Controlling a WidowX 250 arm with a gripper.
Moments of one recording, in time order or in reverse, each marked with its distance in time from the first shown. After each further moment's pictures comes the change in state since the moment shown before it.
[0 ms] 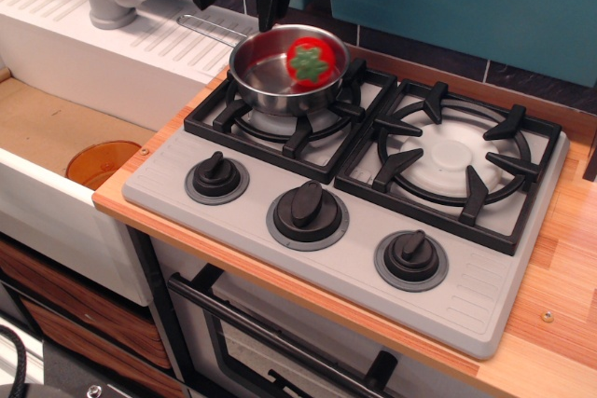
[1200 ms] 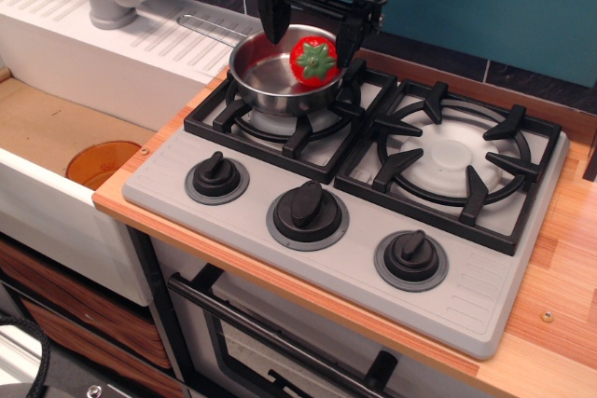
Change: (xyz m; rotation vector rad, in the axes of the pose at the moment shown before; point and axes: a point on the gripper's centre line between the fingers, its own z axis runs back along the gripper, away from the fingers) arm 0.011 -0.049 -0.021 0.039 -0.188 0.069
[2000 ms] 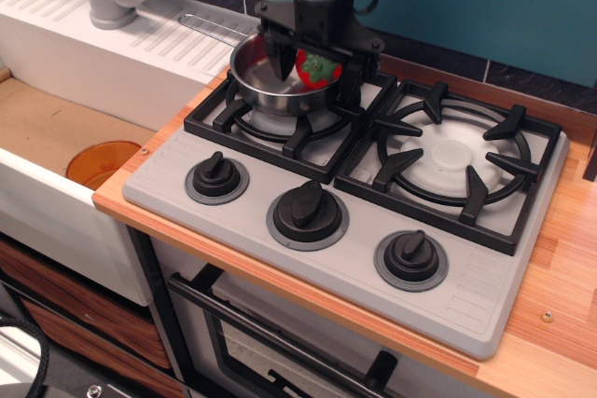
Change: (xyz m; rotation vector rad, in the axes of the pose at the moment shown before) arm -0.002 -0.008 -0.044 -0.012 -0.062 -0.001
